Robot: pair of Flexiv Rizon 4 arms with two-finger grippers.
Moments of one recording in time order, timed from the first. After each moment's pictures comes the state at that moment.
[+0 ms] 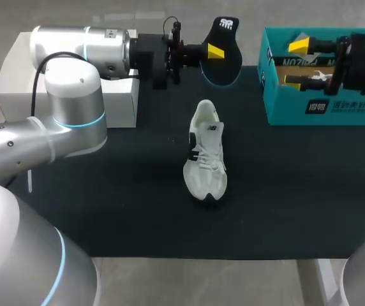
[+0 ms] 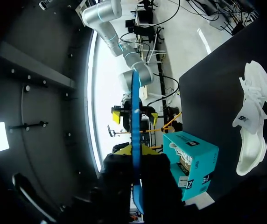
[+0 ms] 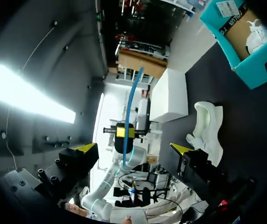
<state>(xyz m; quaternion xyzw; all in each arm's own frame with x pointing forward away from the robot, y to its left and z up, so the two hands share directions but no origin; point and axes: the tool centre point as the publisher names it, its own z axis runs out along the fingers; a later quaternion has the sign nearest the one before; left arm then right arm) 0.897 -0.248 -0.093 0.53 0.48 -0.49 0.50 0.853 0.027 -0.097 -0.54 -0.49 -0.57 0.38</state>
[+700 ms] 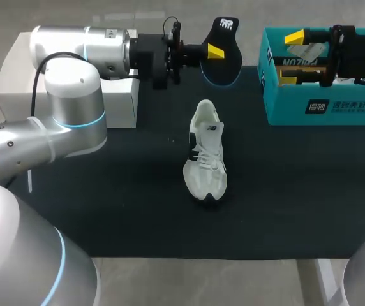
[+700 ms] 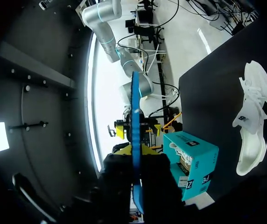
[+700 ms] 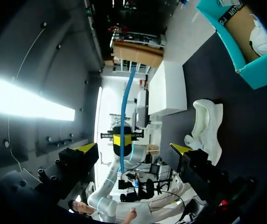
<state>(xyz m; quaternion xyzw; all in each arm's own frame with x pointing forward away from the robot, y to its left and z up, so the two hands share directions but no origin) 0.897 -0.248 -0.093 0.53 0.48 -0.49 0.50 0.889 0.024 -0.103 -0.54 -0.50 -0.53 0.42</state>
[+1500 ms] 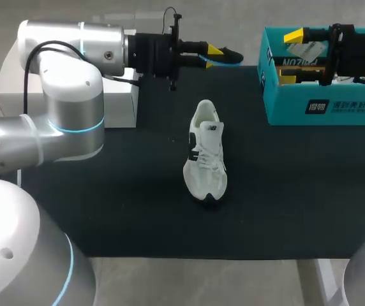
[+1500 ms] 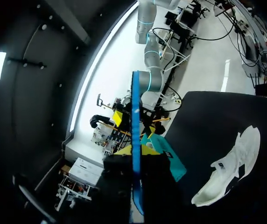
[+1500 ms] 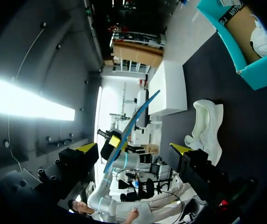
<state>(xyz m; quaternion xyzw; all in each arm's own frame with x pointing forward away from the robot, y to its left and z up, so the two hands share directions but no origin) 0.889 -0.240 -0.093 0.36 0.66 -0.54 0.38 0.891 0.025 -0.102 -0.54 -0.50 -0.53 0.42</state>
